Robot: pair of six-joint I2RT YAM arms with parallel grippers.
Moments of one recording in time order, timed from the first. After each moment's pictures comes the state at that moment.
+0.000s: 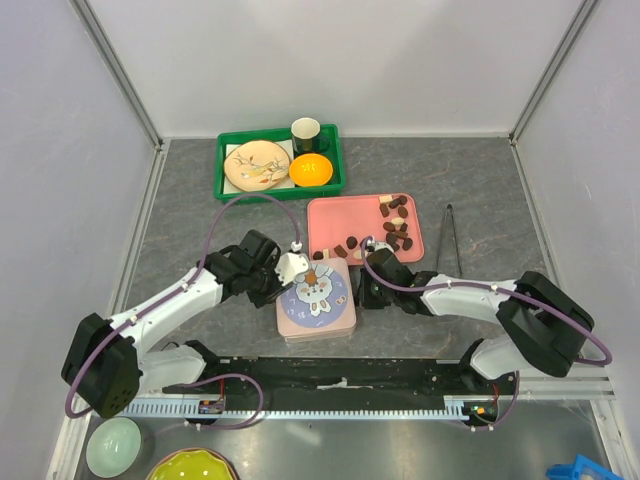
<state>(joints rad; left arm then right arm) -0.62 1.17 0.71 -0.65 0.16 0.47 0.84 1.44 0.58 -0.02 -0.02 0.79</state>
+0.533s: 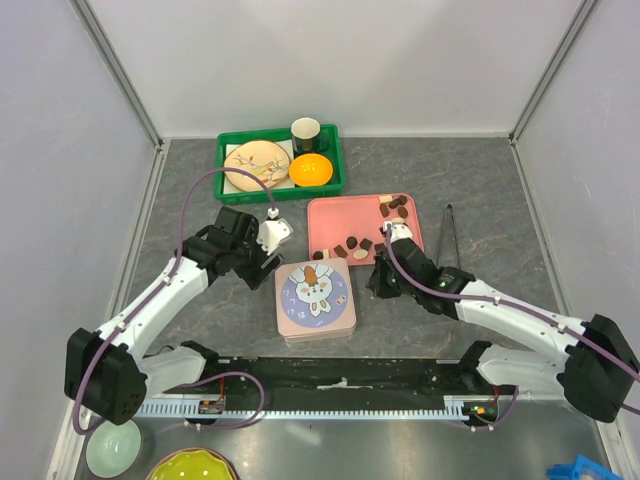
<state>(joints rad) -0.44 1.15 0.84 -0.67 0.13 0.47 0.82 1.13 0.66 -0.32 0.12 0.66</state>
